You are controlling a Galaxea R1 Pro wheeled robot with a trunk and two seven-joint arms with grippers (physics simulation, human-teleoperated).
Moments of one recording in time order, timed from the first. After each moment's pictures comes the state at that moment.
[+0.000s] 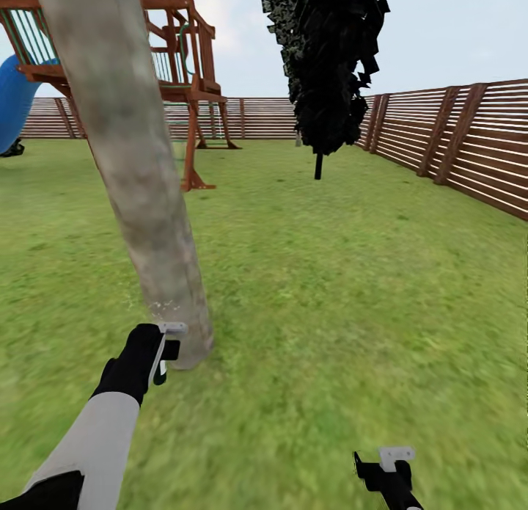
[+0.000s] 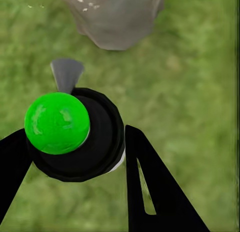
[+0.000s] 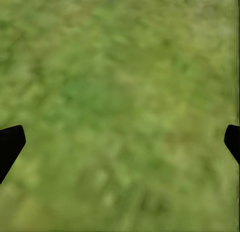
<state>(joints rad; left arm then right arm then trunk) -0.80 -0.05 0.25 -0.82 -0.39 0.88 -0.06 -0.49 -0.08 0.22 -0.05 -0.17 -0.48 -0.05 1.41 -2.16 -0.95</state>
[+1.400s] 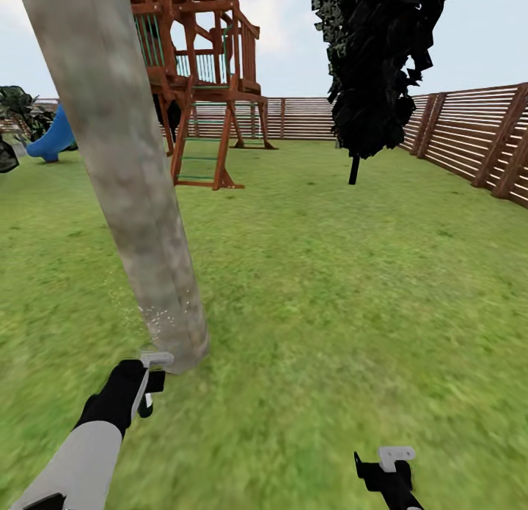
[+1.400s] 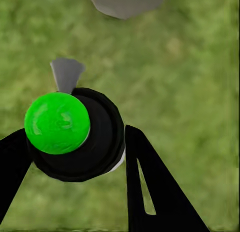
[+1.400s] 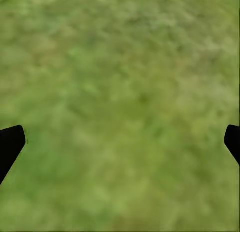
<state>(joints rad) -0.71 0.00 0.36 -0.69 -0.38 0.70 -0.04 -0.49 -0.08 0.22 -0.05 -0.17 -0.47 -0.05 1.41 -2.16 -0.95</state>
